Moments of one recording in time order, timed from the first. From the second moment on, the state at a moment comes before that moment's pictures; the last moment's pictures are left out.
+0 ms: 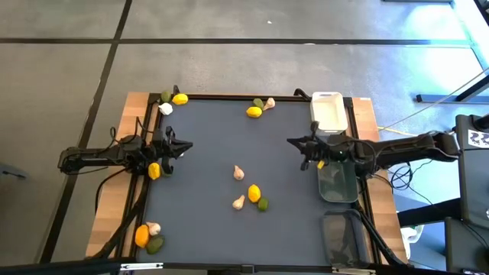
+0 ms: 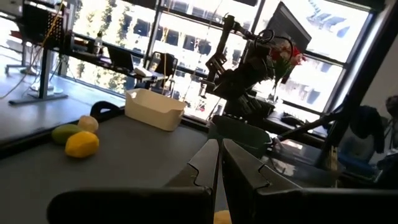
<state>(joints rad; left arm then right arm) 0.07 0.03 0.01 0.12 -0.16 -0.30 -0.03 0.87 0.39 0.26 0.29 -0.53</state>
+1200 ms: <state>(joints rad) -0.03 1.03 0.47 0.46 -0.11 -0.11 -0.07 0.88 0.39 0.40 -0.02 0.11</state>
